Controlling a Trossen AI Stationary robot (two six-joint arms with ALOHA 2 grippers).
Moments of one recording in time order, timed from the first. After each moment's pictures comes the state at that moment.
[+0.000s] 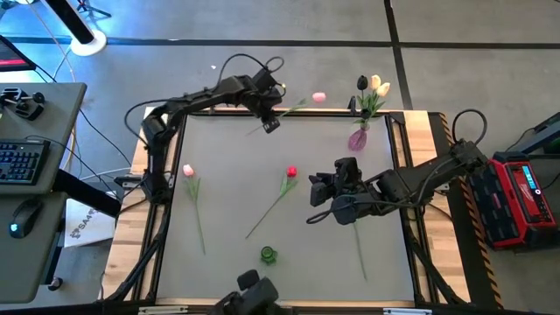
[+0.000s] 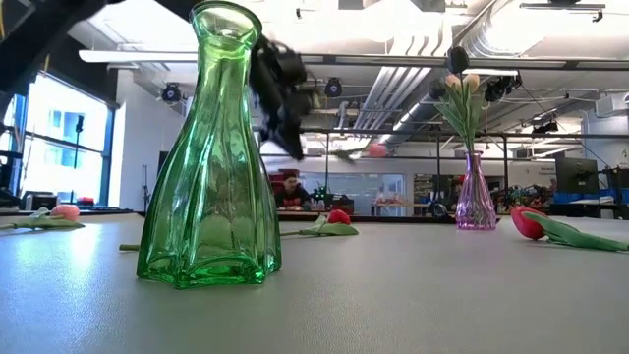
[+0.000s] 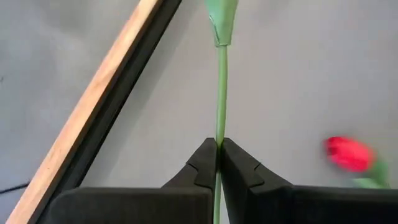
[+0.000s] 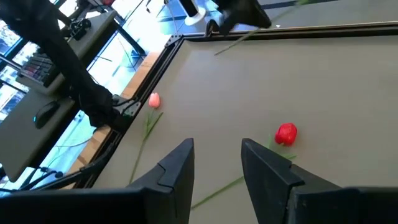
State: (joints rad) left arm 0.64 1.99 1.71 -0.79 0.17 0.14; right arm 0.42 1.49 1.49 -0.90 0.86 1.39
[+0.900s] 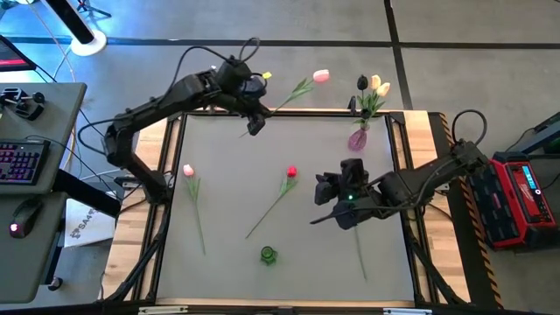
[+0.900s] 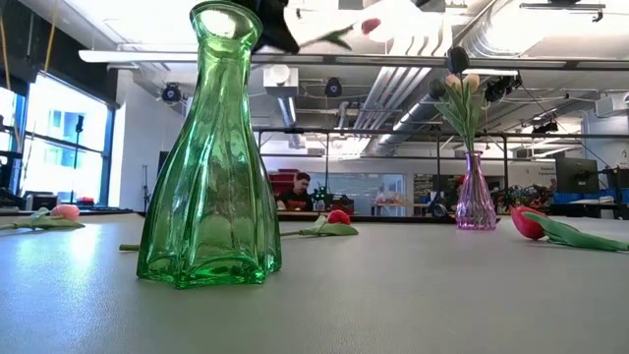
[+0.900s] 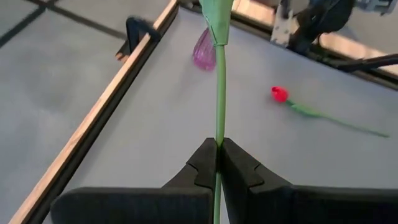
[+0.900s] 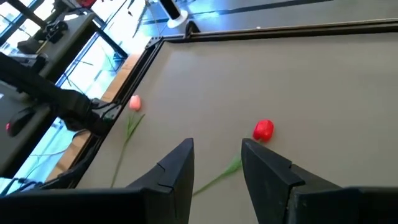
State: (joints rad) left arm 0.49 1.59 1.71 -0.85 0.20 0.00; right arm 0.45 1.49 1.49 -1.04 0.90 1.52
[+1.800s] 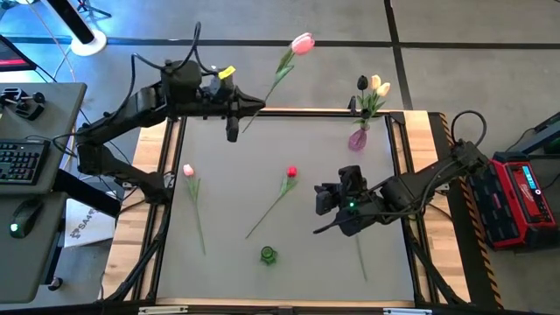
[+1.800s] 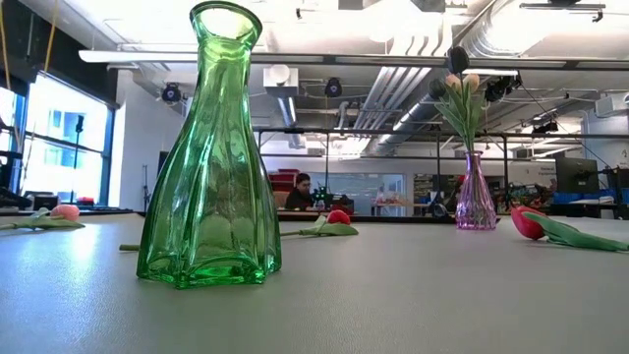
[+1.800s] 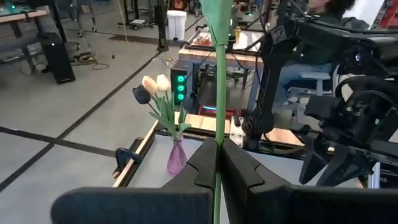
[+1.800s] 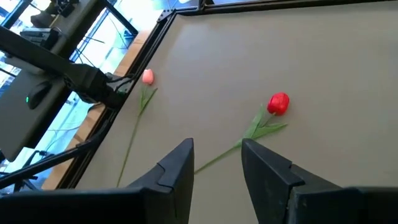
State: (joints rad) left arm 0.29 1.35 1.72 -0.59 0.06 -0.01; right arm 0.49 1.49 1.49 -1.00 0.82 1.52
